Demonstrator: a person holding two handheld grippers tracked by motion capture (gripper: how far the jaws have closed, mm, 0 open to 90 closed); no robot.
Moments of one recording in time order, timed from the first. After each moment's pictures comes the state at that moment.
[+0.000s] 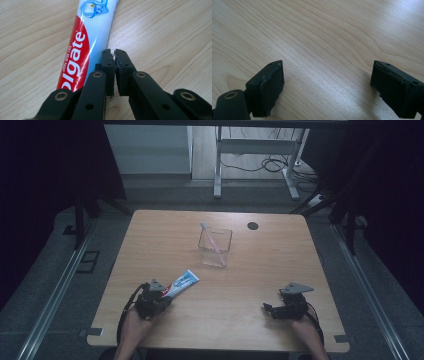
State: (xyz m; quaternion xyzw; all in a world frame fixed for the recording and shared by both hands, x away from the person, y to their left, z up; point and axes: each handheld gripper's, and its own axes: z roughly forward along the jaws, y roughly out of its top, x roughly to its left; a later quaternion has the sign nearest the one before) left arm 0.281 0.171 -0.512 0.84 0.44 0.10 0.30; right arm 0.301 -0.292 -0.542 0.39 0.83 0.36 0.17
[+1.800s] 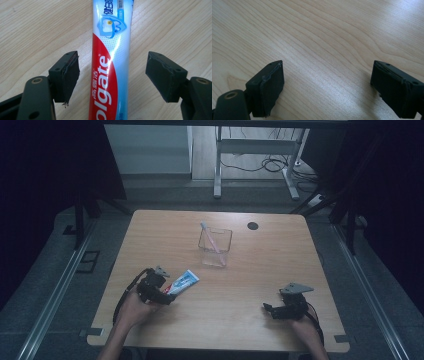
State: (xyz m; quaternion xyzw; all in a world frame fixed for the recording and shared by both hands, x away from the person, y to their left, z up) left arm 0.327 0.169 -0.496 0.88 0.40 0.08 0.24; right arm 0.301 -0.292 -0.542 0.39 0.83 0.36 0.17
